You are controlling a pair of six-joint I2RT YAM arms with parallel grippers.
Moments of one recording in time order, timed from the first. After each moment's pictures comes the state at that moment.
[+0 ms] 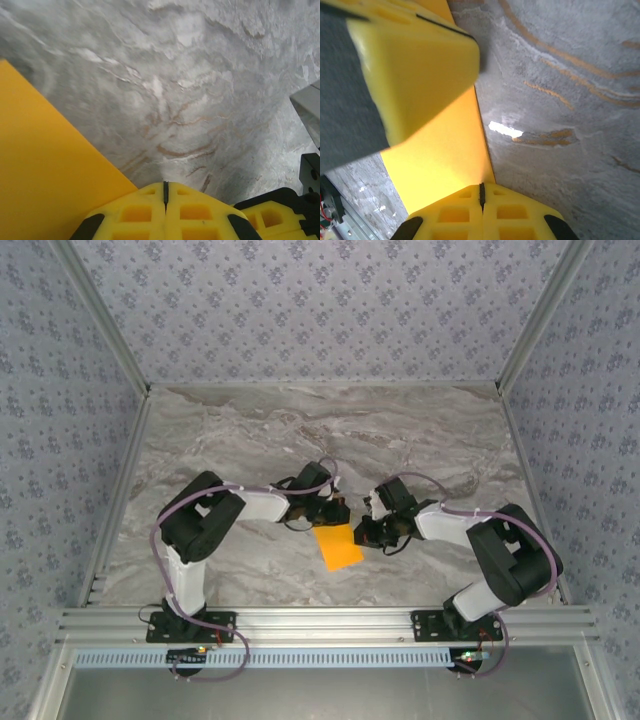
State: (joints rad) left arm -0.78 1.95 1.01 0.07 0.47 -0.73; right arm 0.54 1.52 0.59 -0.21 -0.51 0.57
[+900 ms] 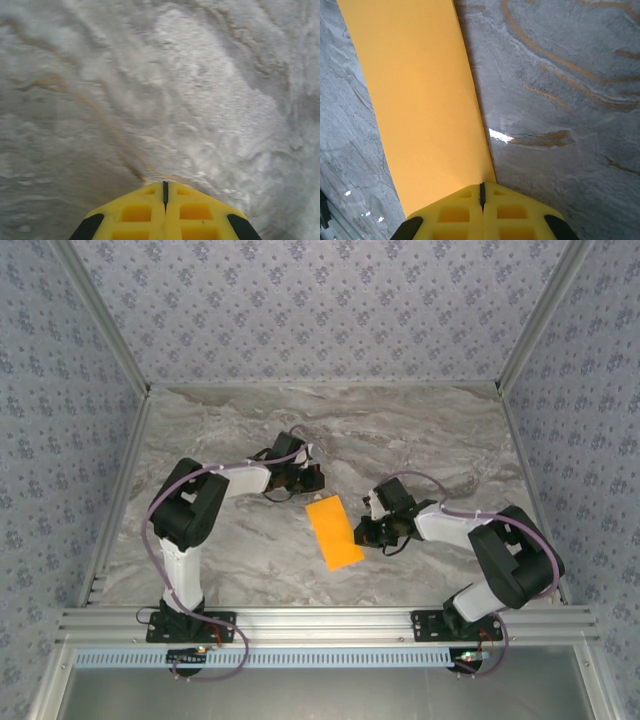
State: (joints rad) left arm -0.59 1.96 1.15 -0.06 0.43 -0.59; right arm 0.56 1.51 0.60 -0.23 -0.46 0.56
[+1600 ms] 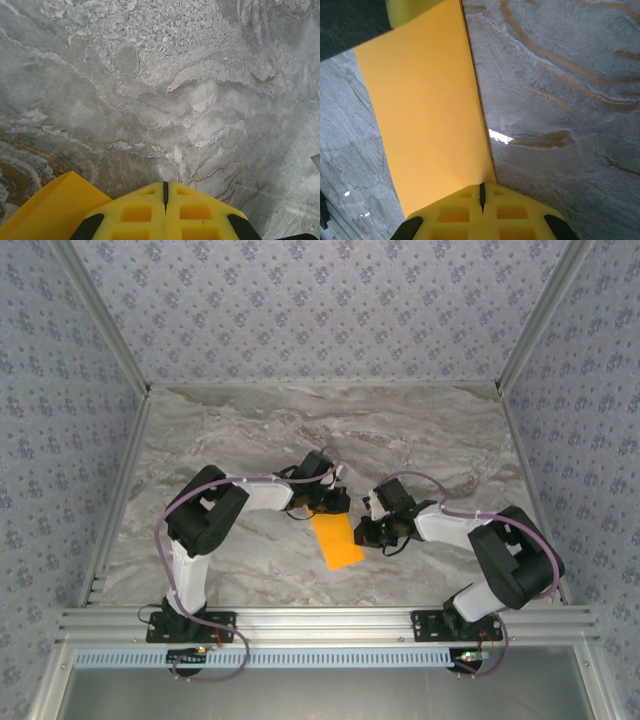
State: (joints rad) left arm -0.76 2.01 1.13 -0.01 0.43 -0.62; right arm 0.56 1.51 0.59 -0.22 -0.46 0.56
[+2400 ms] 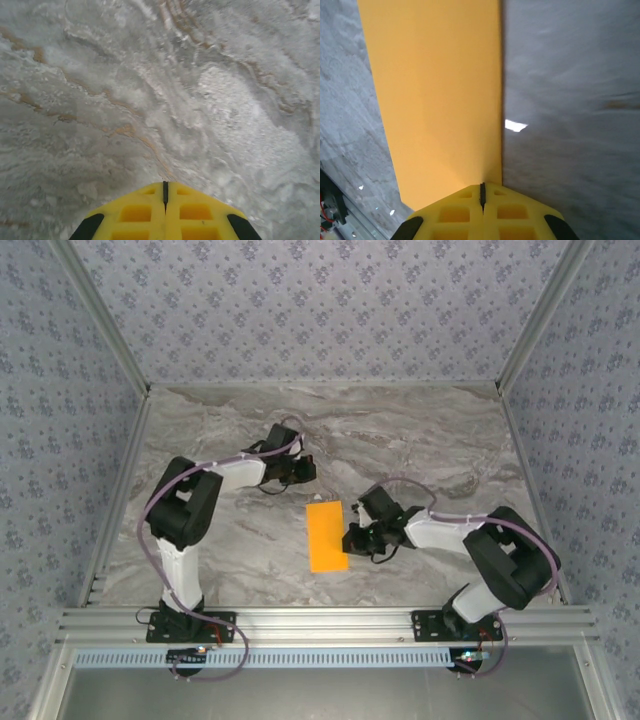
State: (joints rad) left arm -0.53 1.94 1.20 -0.15 0.31 -0.57; right arm 0.72 1.52 0.61 -0.16 -0.43 0.77
